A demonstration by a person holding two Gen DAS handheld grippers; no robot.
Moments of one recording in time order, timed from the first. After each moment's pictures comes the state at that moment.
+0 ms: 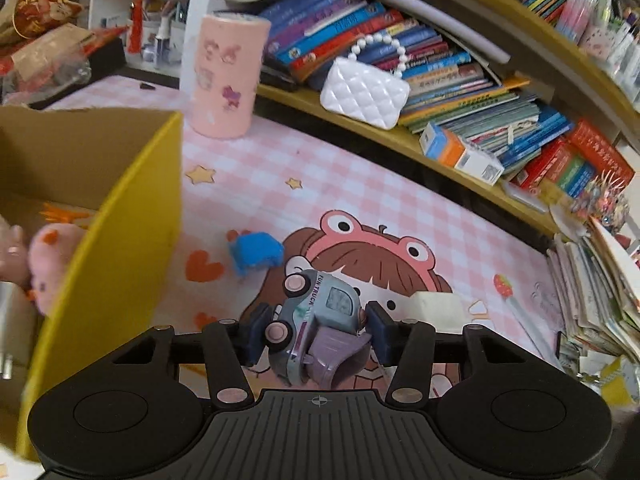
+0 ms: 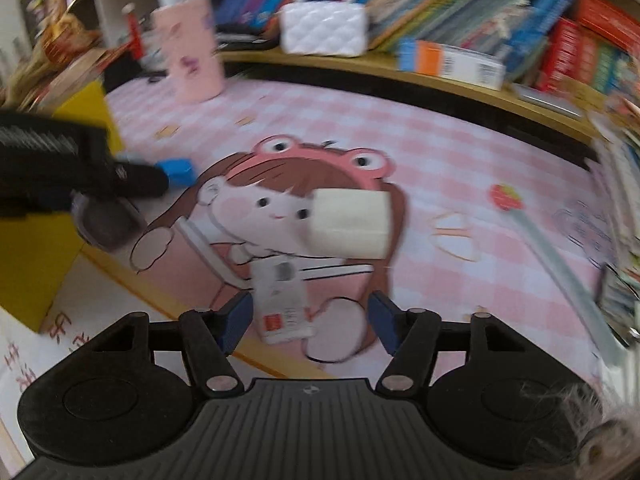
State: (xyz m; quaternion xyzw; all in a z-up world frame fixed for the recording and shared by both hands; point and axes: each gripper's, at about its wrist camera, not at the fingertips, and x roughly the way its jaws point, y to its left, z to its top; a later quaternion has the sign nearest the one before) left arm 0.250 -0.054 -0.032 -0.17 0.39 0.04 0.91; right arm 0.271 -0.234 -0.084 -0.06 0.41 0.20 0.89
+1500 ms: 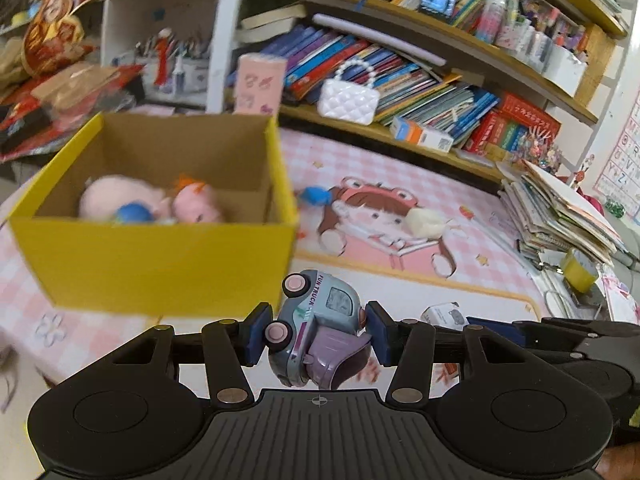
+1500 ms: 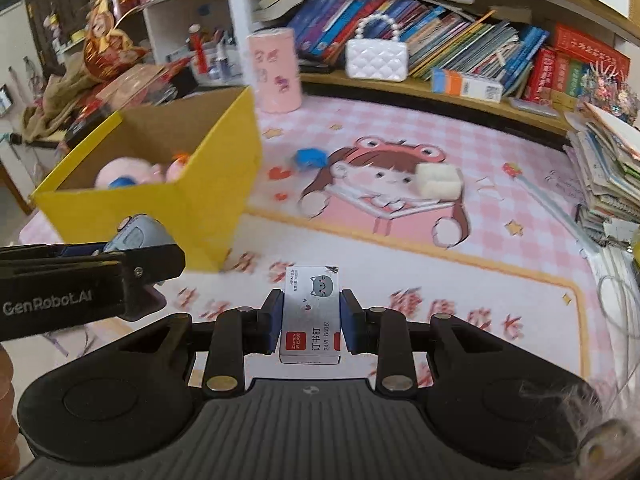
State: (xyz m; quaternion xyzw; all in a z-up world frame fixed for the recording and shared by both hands) left arm 0.059 0.018 0.000 -0.11 0.36 -0.03 0.92; right arm 0.082 -0.156 -0.010 -0.03 0.39 0.18 0.90
